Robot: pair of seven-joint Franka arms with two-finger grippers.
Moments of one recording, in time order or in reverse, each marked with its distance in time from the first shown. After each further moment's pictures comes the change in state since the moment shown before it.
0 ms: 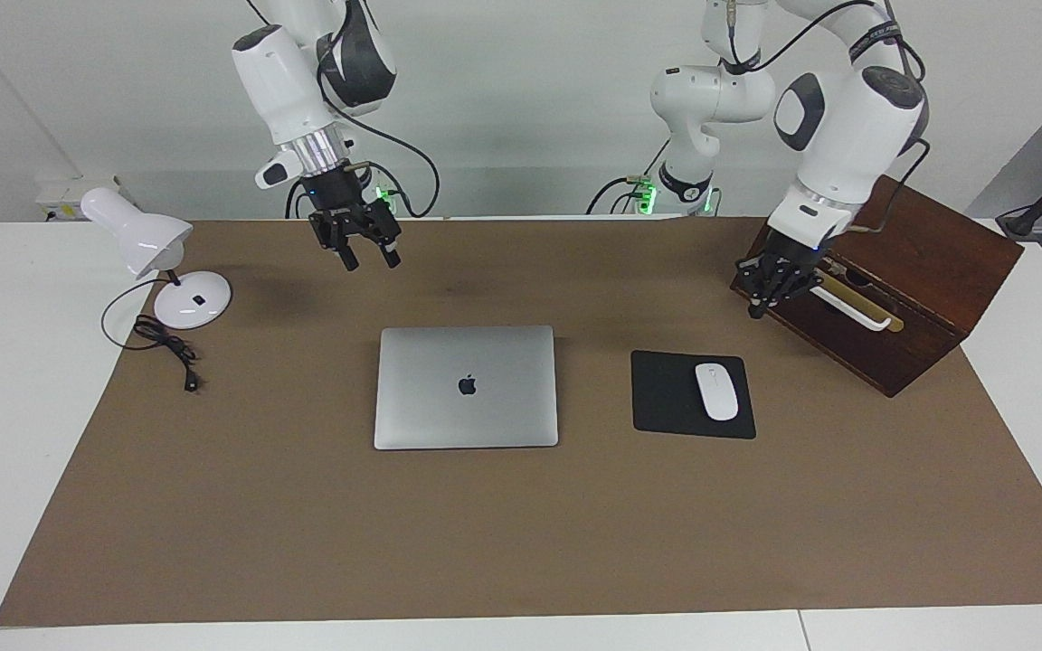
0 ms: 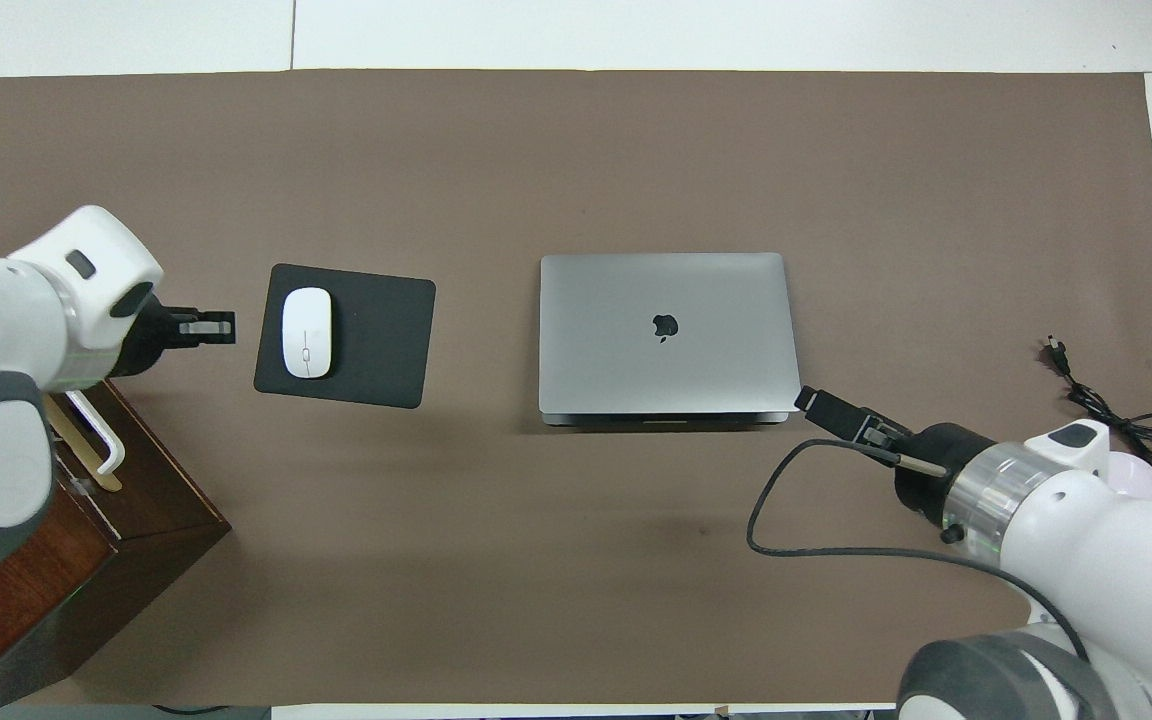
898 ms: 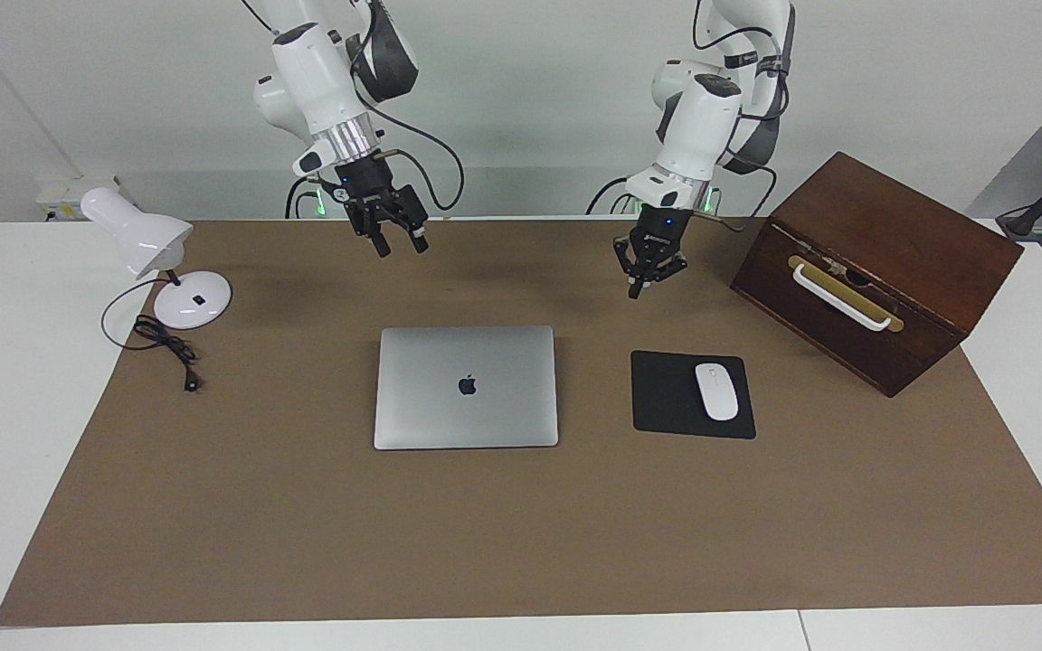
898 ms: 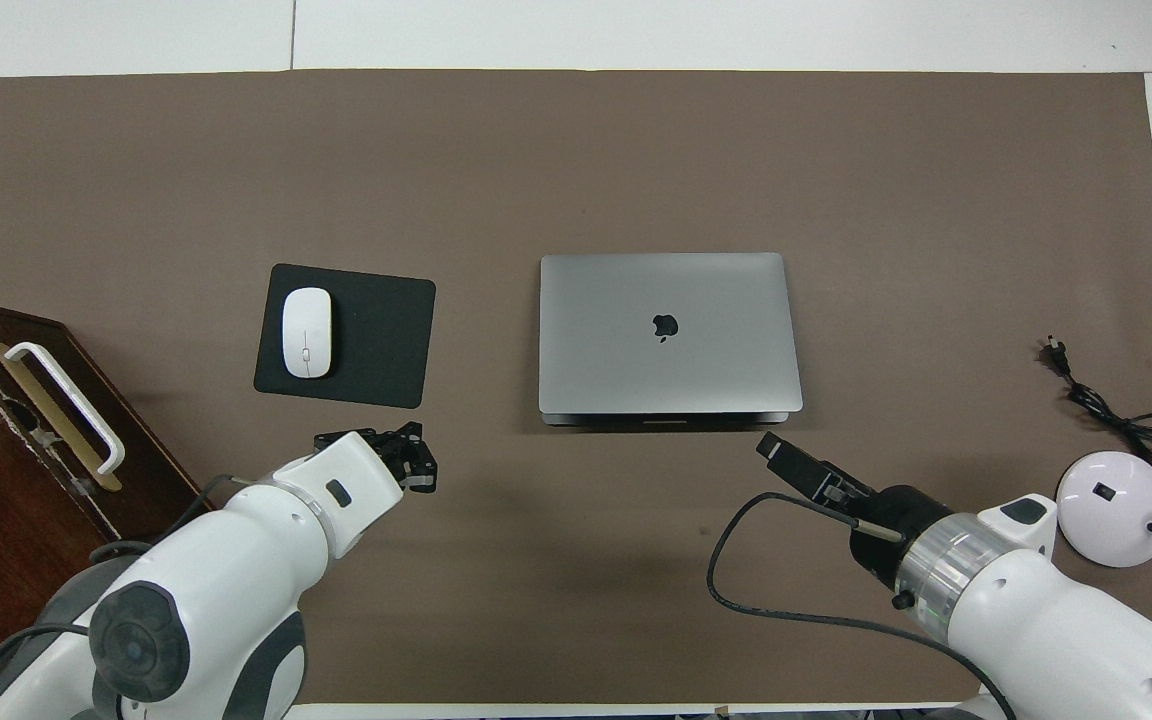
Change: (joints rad) left arm -0.368 -0.163 -0.002 -0.461 -0.010 0.549 -0.149; right arm 0.091 -0.109 0.000 -0.140 0.001 0.088 0.134
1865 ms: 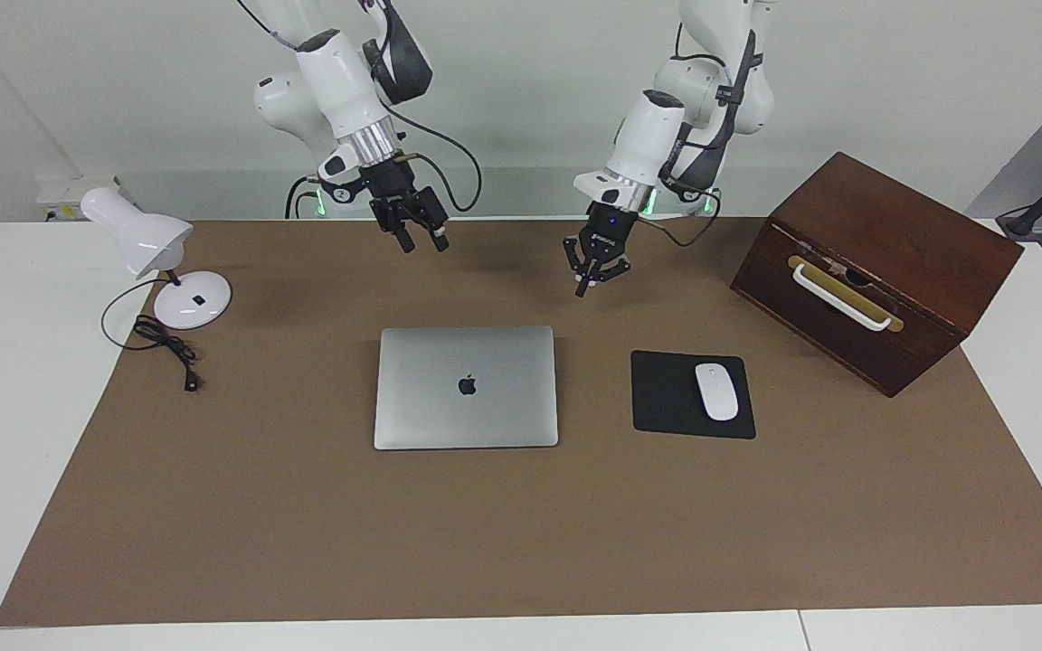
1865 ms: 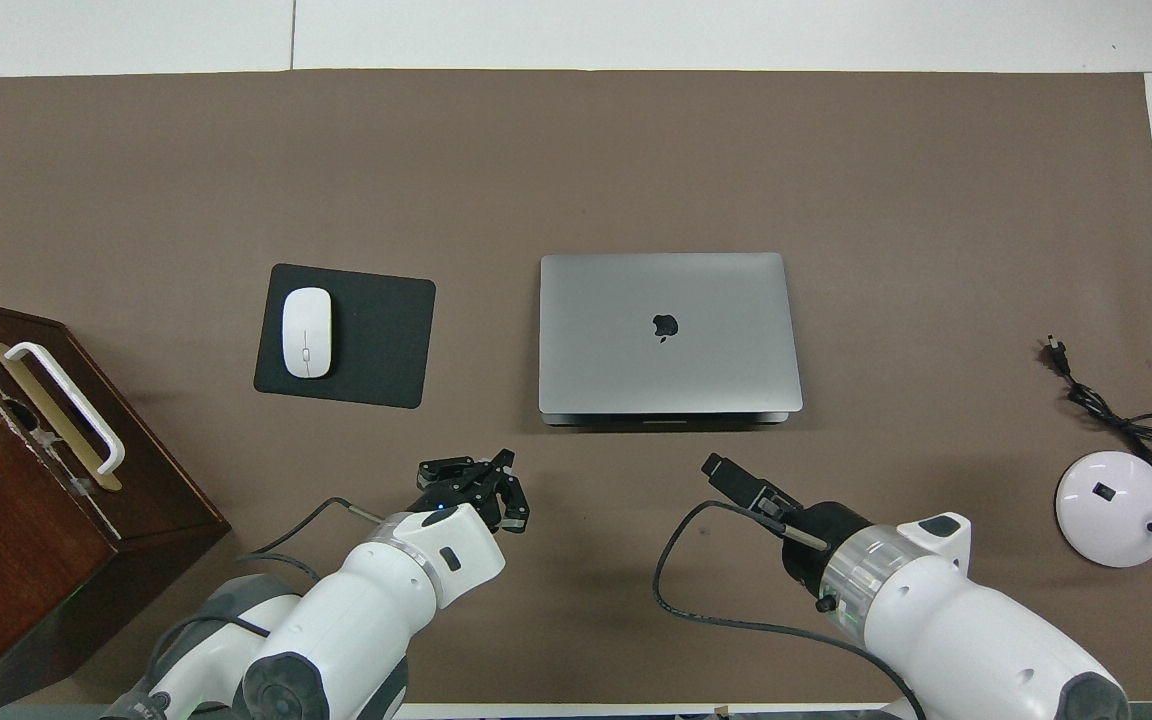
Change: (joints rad) left arm -0.196 0.197 0.001 -0.077 0.000 0.421 -0.019; right arm 0.123 0.100 0.002 -0.020 0.003 0.085 0.158
